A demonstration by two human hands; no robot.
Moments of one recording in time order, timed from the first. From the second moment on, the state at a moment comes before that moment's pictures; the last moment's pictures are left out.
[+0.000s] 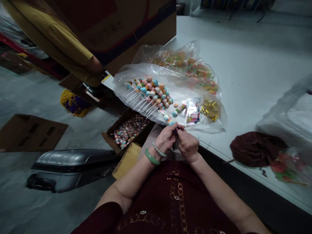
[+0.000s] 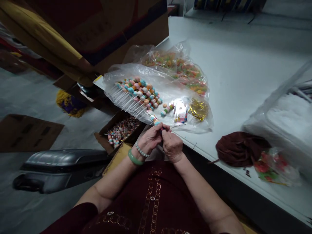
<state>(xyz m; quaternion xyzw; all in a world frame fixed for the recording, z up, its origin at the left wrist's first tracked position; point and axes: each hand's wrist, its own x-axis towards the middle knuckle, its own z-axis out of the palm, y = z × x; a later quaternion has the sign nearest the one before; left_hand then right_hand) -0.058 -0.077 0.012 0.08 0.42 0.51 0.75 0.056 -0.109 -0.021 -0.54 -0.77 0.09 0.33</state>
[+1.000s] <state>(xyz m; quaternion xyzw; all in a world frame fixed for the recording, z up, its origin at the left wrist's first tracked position) -0.076 -0.085 0.003 0.13 0.50 0.49 0.70 0.045 -0.092 -0.003 -0.53 -0.38 0.63 0.43</state>
